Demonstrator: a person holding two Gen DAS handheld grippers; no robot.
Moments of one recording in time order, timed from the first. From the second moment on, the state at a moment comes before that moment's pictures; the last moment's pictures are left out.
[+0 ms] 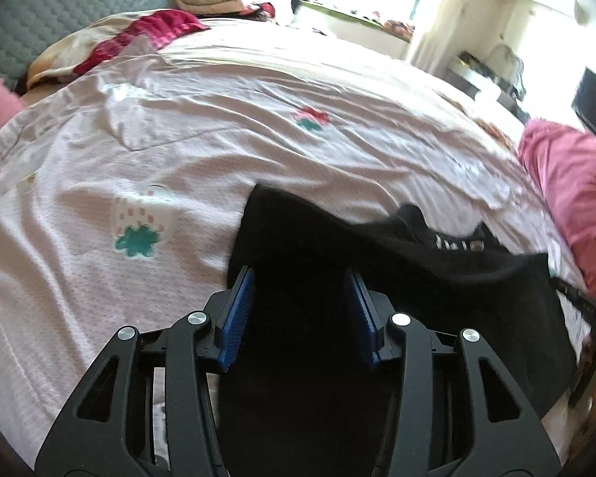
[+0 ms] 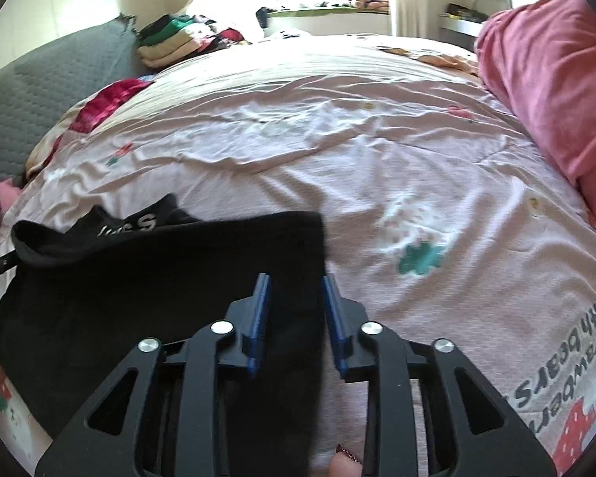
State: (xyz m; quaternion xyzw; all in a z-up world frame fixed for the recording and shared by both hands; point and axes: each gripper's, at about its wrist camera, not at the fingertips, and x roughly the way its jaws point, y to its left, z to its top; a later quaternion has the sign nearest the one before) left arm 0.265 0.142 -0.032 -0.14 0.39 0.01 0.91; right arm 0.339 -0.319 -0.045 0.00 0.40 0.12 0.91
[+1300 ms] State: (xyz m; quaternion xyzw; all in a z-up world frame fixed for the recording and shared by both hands) left arm 0.265 0.145 -0.052 -0.11 0.40 0.06 0.91; right arm 0.334 -0.319 -0.059 0.00 0.42 0.08 0.91
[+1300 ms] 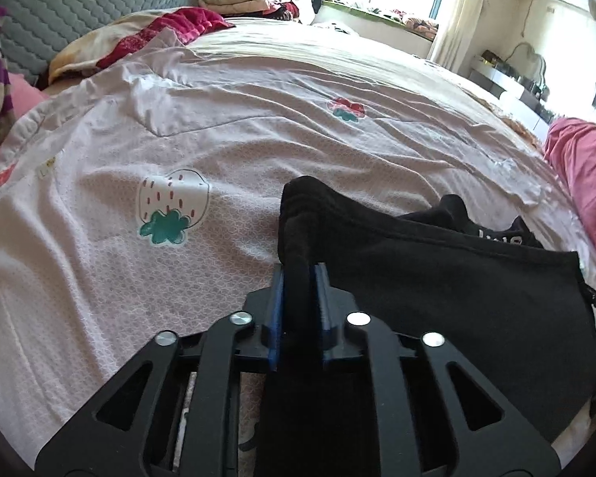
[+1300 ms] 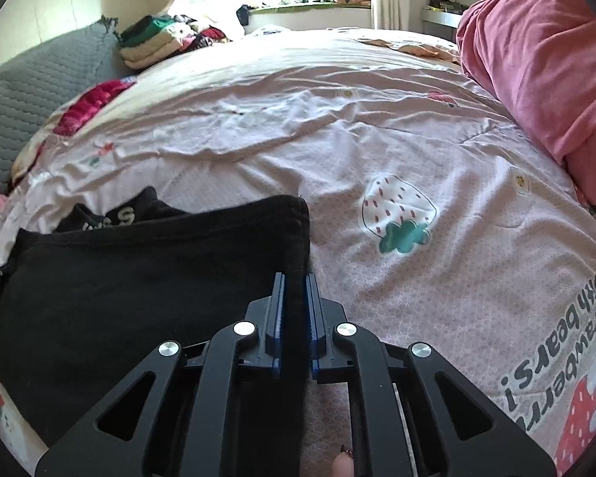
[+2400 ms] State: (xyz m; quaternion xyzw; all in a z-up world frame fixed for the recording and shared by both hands) left arm 0.184 0.065 -0.041 -0.03 0.45 0.00 0.89; right arm 0.222 -0.247 -0.053 -0.06 0.43 0.17 0.88
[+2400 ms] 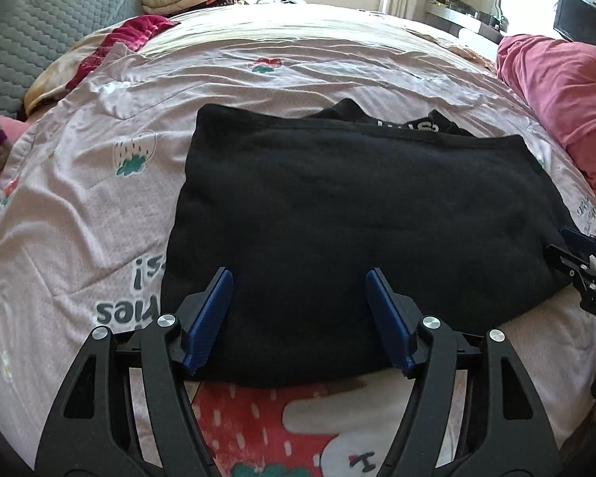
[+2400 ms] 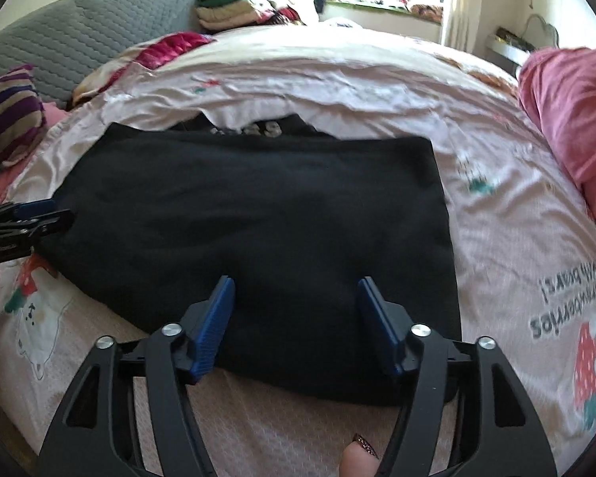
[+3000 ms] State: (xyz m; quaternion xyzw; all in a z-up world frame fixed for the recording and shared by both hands) left arm 0.164 0.074 -0.039 -0.05 0.46 -0.02 0.89; right arm 0.205 -0.260 -0.060 -0.04 0.43 0.16 0.89
